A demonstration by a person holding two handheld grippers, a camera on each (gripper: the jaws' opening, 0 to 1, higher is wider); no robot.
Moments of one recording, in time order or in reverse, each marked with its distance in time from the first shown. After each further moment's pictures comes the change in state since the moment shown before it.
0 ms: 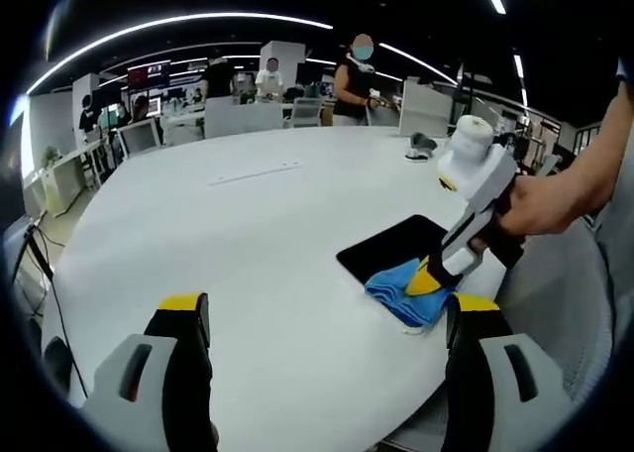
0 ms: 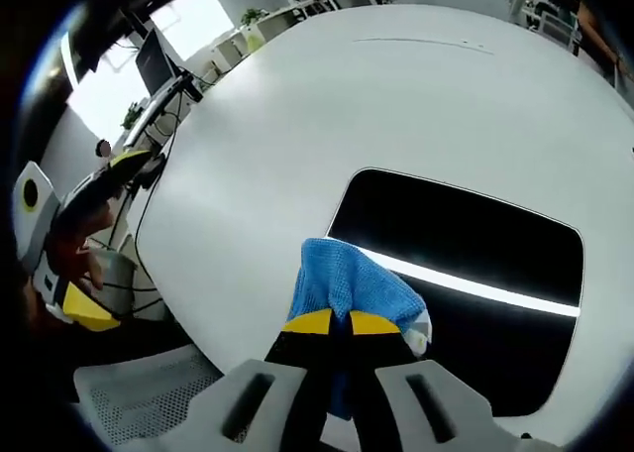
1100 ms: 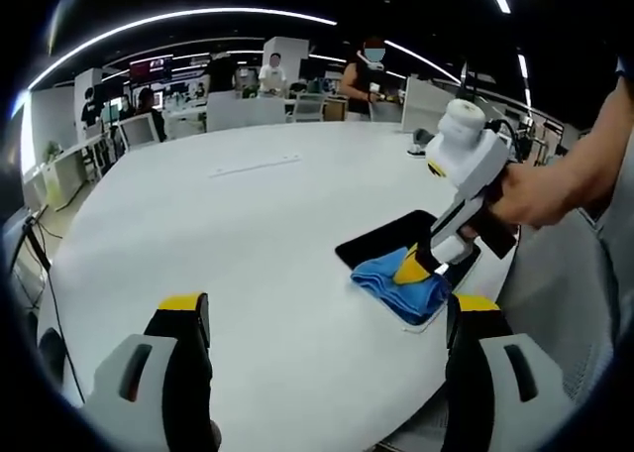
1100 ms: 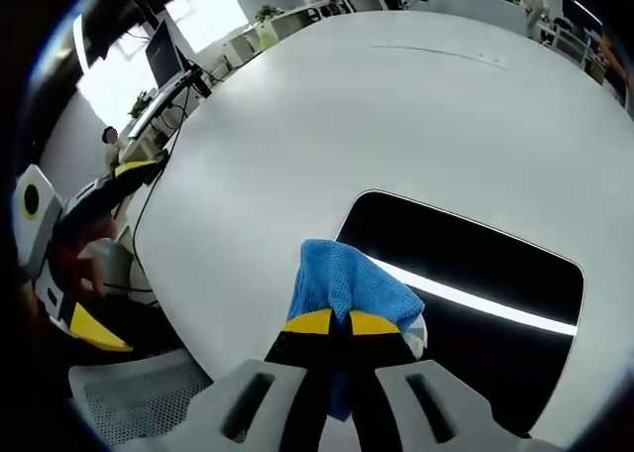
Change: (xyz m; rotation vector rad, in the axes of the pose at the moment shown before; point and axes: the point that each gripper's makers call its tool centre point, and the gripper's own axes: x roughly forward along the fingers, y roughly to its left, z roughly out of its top) left arm 0.010 0.002 -0.007 -0.019 0.020 0.011; right arm 0.006 -0.008 0.021 -0.053 -0.009 0.010
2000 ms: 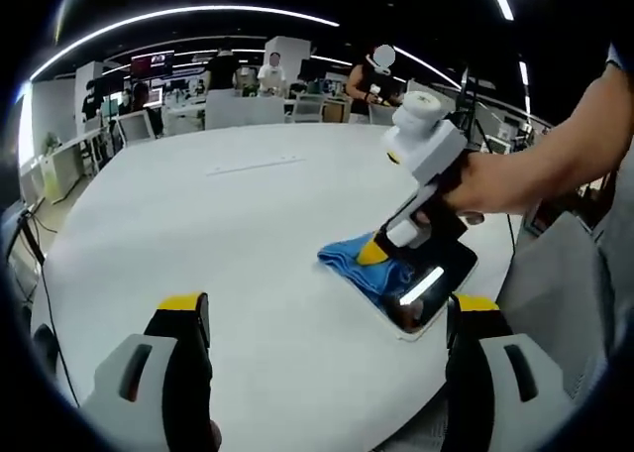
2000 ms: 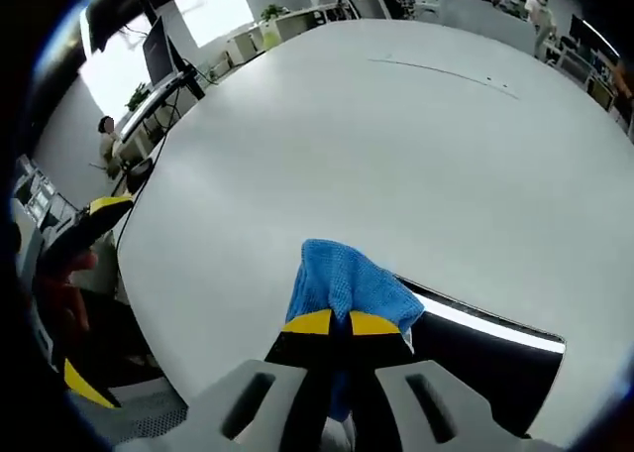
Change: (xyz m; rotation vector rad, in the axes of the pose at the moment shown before) left arm 0.005 -0.004 0.006 -0.030 -0.012 -0.020; right arm 0.019 -0.025 0.055 -0.067 -0.022 -0.053
